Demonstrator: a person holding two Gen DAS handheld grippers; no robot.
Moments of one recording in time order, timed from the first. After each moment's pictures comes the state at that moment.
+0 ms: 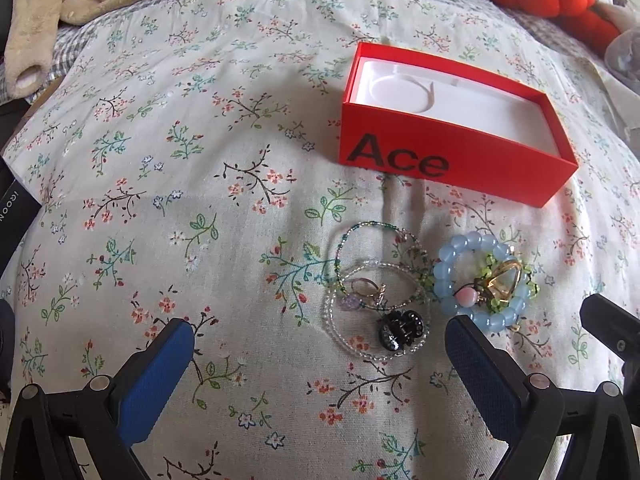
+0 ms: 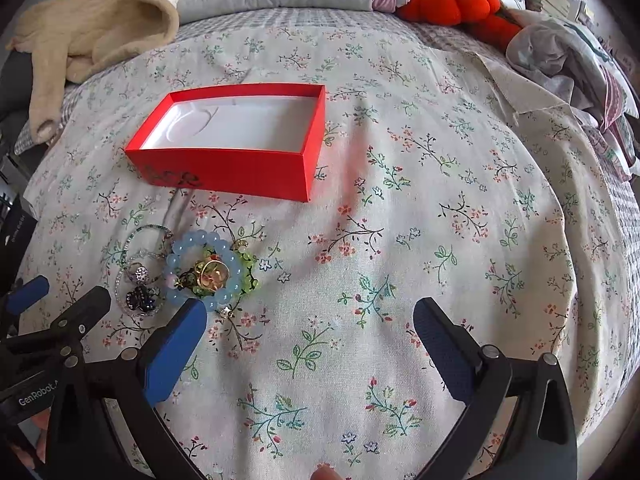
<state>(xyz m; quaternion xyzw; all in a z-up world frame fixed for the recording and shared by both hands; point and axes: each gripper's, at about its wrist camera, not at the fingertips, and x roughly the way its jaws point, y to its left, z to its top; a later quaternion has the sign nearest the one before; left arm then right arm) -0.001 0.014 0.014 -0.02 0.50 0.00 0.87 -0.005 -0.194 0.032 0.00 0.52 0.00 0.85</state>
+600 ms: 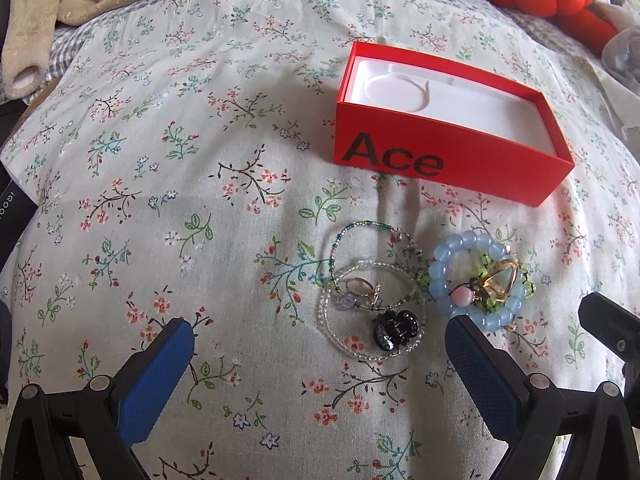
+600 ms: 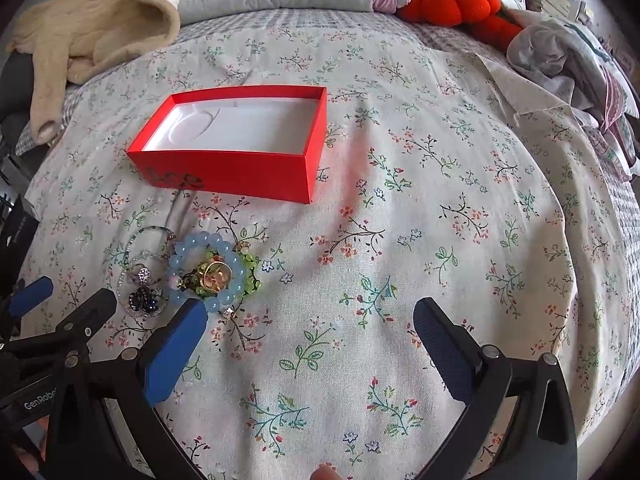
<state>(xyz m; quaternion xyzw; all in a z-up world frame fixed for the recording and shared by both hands) -0.001 0.012 0.013 -0.02 0.50 -0.01 0.87 -0.006 -0.193 0.035 0.00 0.52 0.00 0.86</state>
